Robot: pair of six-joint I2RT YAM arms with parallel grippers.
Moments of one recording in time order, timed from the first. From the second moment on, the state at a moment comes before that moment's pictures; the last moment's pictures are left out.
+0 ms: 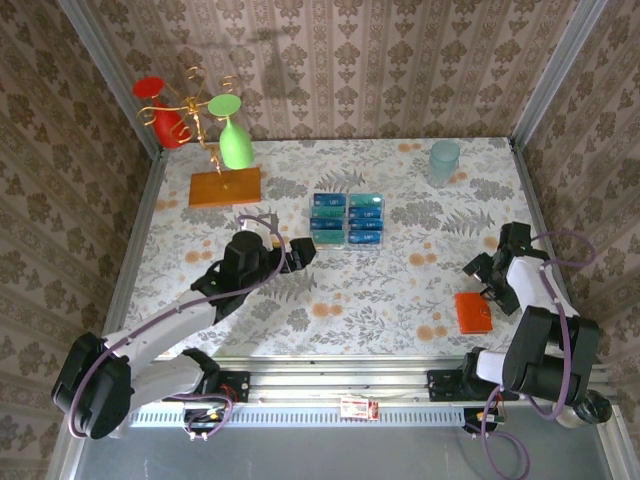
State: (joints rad) left arm -0.68 1.08 0.54 0.12 0.06 -0.66; right arm -0.34 1.28 0.68 -0.74 0.04 0.62
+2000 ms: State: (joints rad) left arm -0.75 1.26 0.64 0.10 0.02 -0.63; right arm 0.09 1.02 0.51 -0.83 -0.13 0.99
